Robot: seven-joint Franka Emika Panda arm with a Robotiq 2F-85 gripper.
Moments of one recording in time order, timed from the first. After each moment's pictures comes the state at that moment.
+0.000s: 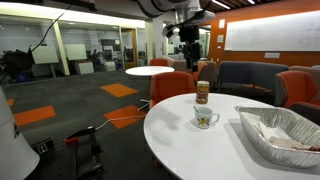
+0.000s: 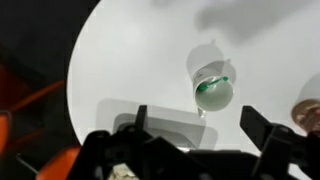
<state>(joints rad) -0.05 0.20 0.01 -2.03 -0.11 2.32 0.56</state>
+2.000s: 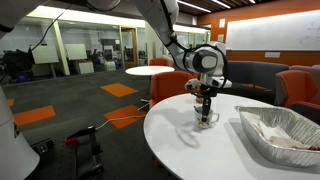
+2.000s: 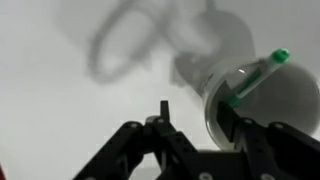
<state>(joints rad) 0.03 0.93 -0.13 -1.46 0.12 2.31 0.77</state>
